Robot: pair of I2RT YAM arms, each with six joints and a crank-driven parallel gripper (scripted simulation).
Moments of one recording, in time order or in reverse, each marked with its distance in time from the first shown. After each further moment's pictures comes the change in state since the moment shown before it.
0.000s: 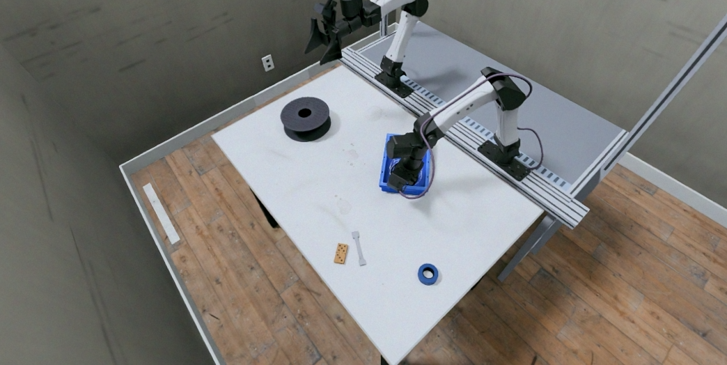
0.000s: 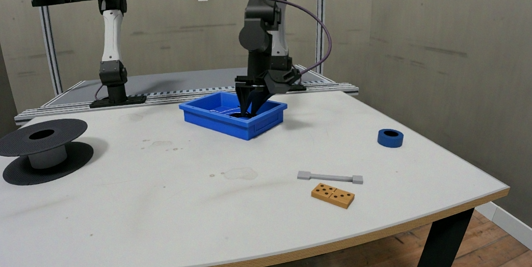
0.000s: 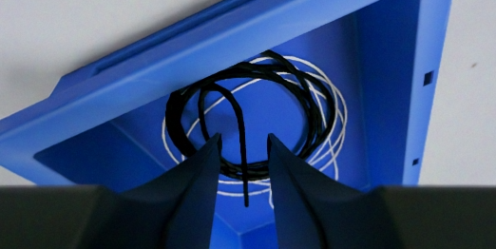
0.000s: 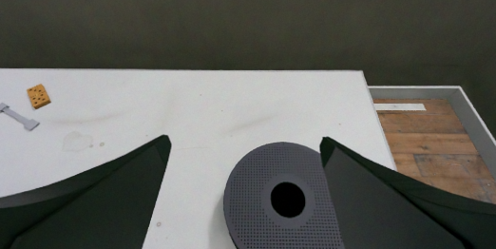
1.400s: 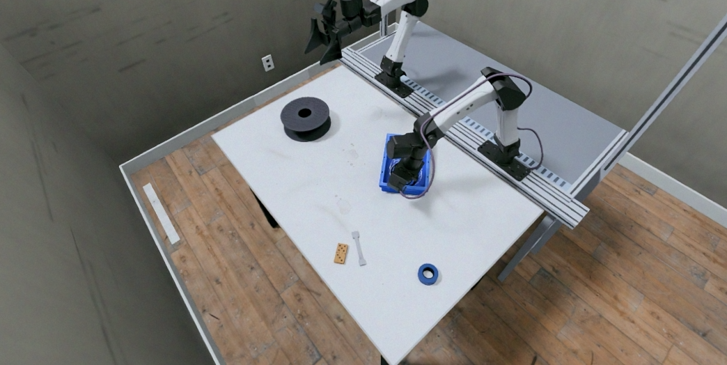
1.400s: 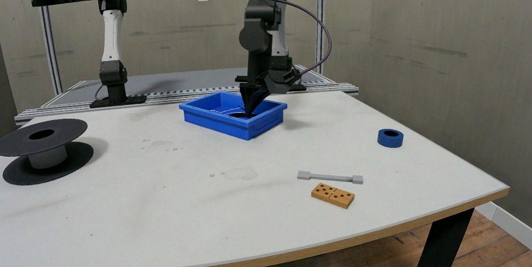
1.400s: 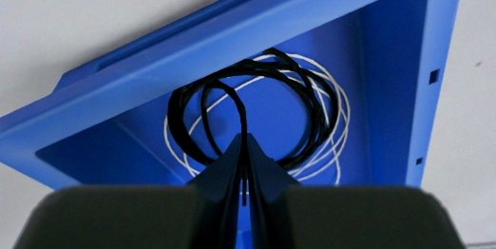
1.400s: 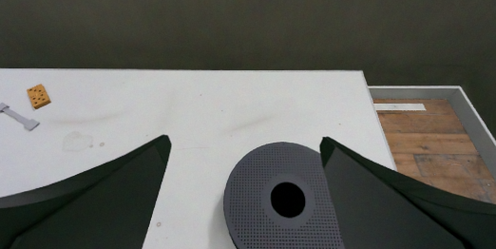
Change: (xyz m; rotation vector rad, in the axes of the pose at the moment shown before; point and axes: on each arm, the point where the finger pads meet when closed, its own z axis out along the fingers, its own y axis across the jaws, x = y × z) left arm 0.001 0.001 0.000 -0.005 0.006 0.000; right arm 0.000 0.000 0.000 0.000 0.000 0.000
